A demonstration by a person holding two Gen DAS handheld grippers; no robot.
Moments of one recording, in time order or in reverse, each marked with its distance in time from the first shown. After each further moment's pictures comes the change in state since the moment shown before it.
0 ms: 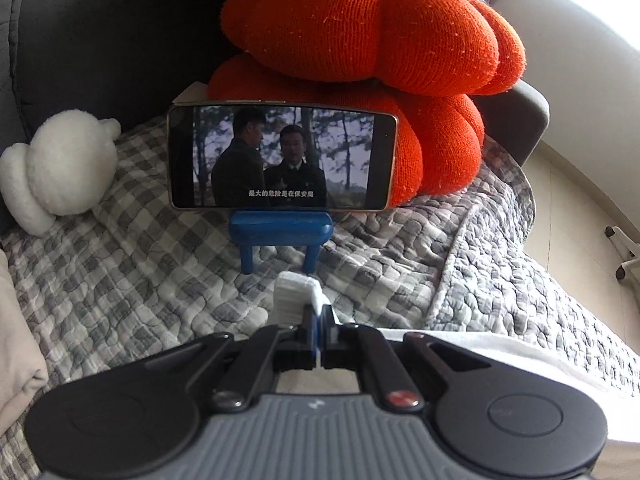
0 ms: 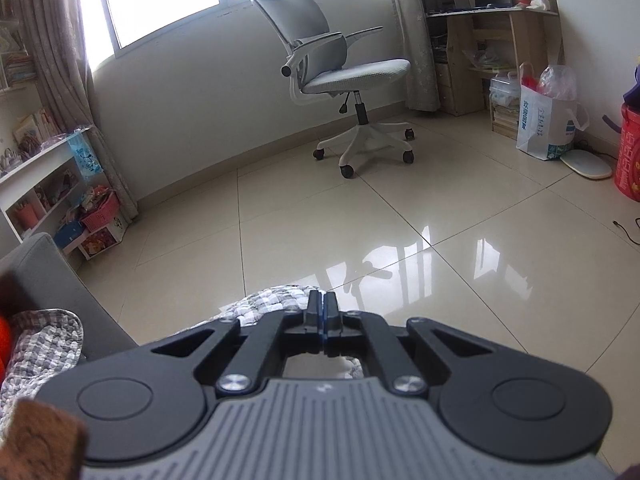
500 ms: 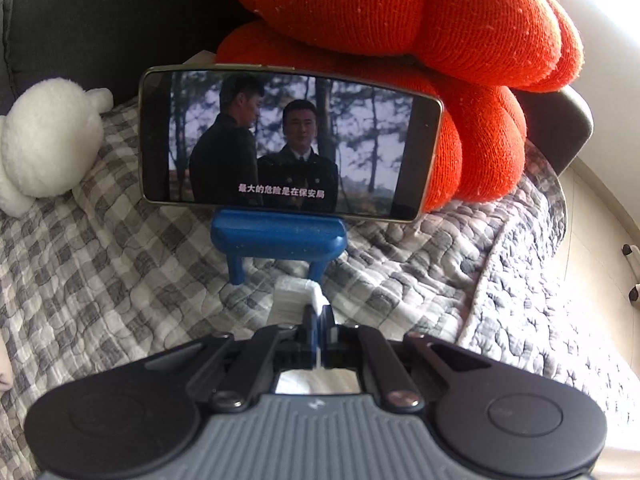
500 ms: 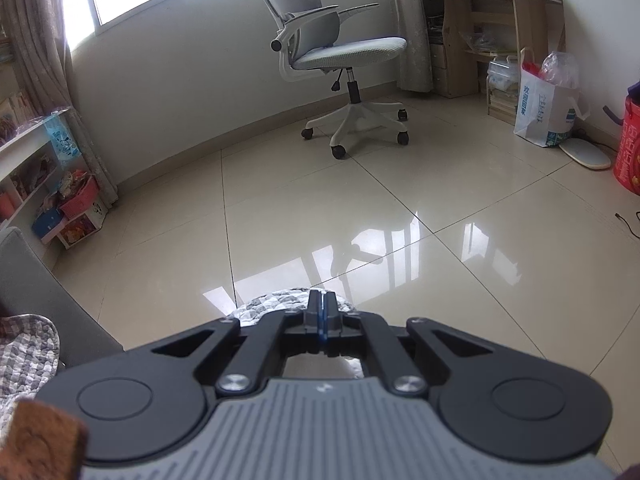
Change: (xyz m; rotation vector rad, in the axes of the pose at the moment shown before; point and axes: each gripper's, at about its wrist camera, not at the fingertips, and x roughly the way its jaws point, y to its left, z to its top) left arm 0.046 -0.007 0.013 -0.056 0.053 0.049; right arm 0.052 0.033 0.010 -0.003 0.066 -0.063
